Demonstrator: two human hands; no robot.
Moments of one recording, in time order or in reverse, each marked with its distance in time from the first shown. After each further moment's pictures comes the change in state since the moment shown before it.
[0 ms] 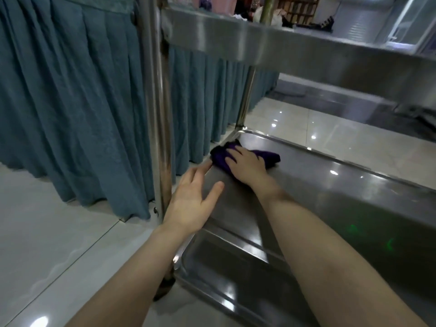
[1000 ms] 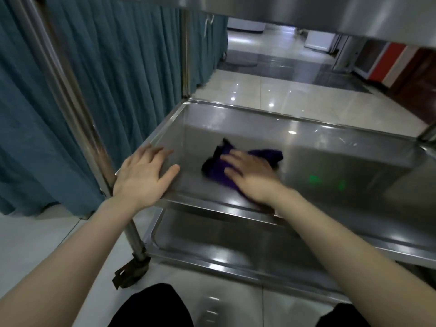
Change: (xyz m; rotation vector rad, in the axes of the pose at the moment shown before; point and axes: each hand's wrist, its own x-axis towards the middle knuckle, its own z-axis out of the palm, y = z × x) left_hand 0.000 0.009 0.000 0.576 -0.268 0.124; right_hand -0.183 0.073 -0.040 -0.036 -0.004 0.019
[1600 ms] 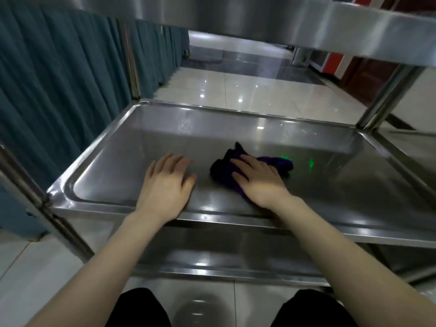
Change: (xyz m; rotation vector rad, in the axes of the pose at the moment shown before) left_hand 0.003 0.136 0.032 -0.204 0.065 0.197; right_hand -0.069 0.084 -0.027 -0.031 0.017 0.292
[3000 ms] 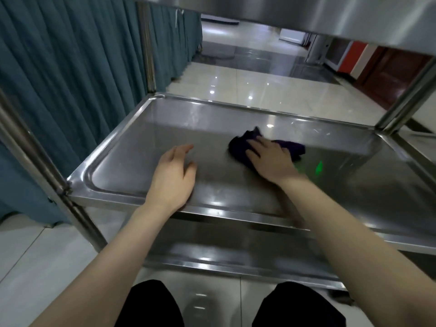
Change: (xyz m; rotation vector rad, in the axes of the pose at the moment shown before) left_hand 0.003 -0.016 -0.005 -0.346 0.073 -0.137; right_hand 0.056 0.006 0.005 -0.011 0.032 0.072
